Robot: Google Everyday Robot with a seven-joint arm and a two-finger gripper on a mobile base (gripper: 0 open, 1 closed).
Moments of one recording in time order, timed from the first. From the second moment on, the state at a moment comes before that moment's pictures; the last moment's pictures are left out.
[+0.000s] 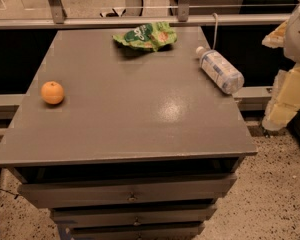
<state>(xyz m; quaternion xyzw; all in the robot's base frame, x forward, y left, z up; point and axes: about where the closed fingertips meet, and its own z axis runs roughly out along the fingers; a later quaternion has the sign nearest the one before) 0.438 -0.215 0.981 -0.60 0.78 -0.04 0.17</state>
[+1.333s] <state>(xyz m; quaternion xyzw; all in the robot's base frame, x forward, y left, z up) 0.460 -0.130 0.940 -0.61 0.75 0.07 0.25</state>
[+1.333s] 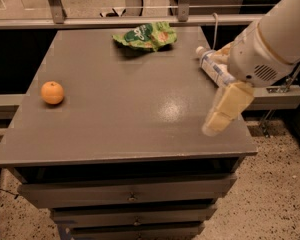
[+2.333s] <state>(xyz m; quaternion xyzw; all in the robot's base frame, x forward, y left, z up) 0.486 -0.004 0.920 -0.61 0.69 0.19 0.34</state>
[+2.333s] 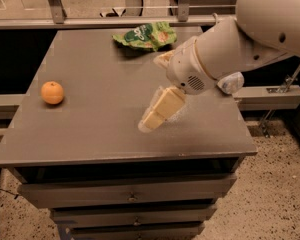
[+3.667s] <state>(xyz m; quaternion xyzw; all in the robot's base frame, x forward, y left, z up) 0.546 0.125 0.911 -0.59 0.61 0.28 0.44</state>
